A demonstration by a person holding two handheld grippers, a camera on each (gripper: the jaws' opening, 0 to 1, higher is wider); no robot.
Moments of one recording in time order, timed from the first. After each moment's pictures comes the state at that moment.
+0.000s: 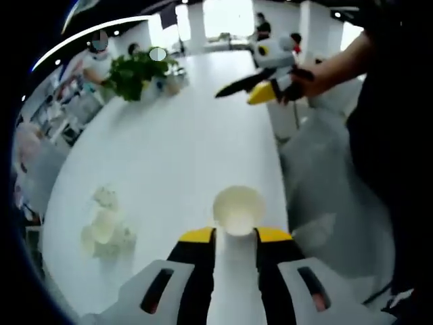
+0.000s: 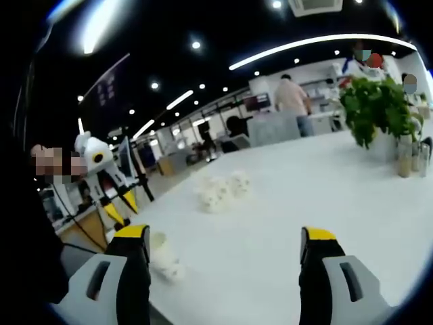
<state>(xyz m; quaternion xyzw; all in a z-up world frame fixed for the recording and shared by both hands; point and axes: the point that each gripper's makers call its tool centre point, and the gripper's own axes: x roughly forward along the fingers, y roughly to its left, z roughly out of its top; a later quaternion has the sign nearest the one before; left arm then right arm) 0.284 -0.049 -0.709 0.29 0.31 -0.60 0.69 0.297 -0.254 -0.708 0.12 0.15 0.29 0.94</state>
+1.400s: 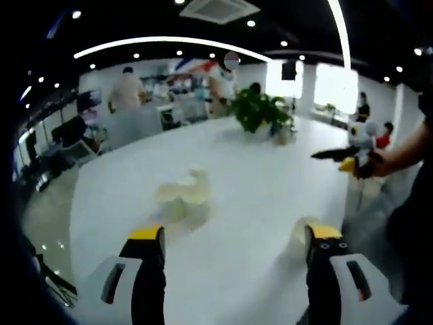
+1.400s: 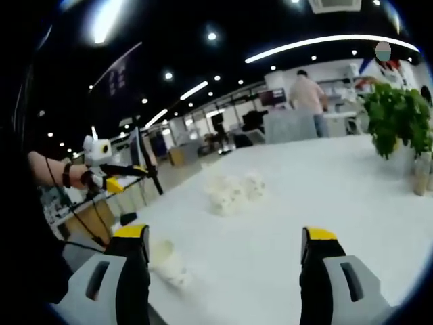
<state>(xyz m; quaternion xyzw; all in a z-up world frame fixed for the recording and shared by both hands) 0.345 0.052 -0.669 0.07 0.24 -0.39 0.89 0.317 -0.222 -0.695 0.09 0.16 0.33 0.93</state>
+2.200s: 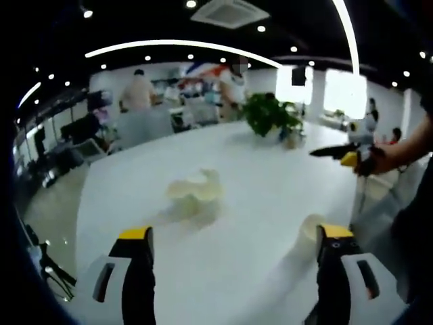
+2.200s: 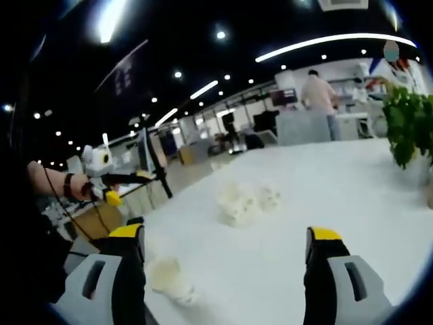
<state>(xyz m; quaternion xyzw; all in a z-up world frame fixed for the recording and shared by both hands) 0.348 0.063 -0.671 0.09 0.21 -0.36 0.90 0.350 -0.186 -0.672 0.09 0.15 0.37 0.91</state>
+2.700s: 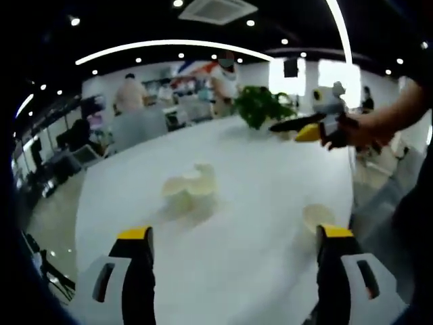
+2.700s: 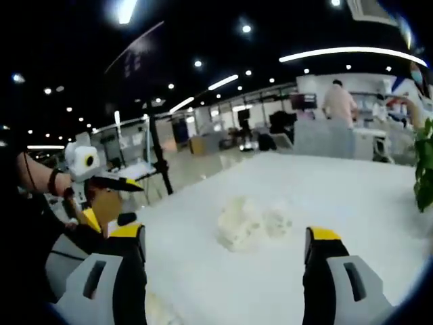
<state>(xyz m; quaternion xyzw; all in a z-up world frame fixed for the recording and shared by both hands) 0.341 0.055 -0.683 0.10 0.22 -0.38 0.89 0.423 -0.125 -0.665 0.02 0.15 0.41 0.90</state>
